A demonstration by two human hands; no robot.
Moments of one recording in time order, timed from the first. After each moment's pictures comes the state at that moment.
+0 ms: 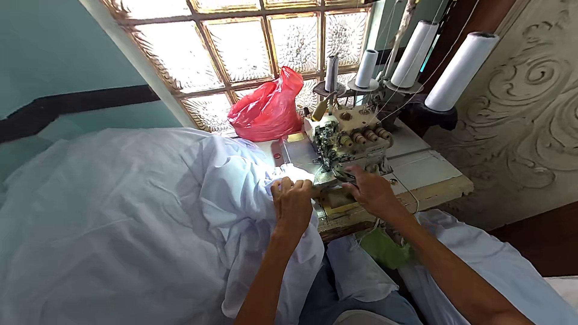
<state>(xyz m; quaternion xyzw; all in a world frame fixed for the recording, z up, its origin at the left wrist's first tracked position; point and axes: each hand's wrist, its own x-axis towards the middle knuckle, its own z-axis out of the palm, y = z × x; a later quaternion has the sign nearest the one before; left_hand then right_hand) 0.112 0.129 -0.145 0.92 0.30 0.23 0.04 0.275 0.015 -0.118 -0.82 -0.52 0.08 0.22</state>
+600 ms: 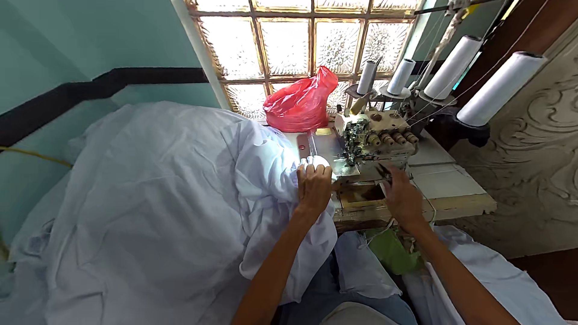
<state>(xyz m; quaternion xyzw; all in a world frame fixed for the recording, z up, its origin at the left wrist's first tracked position) 0.112 0.139 -0.160 0.92 0.31 0.25 0.04 0.295 -0.006 -0.169 -0.83 -0.49 -0.09 0.25</state>
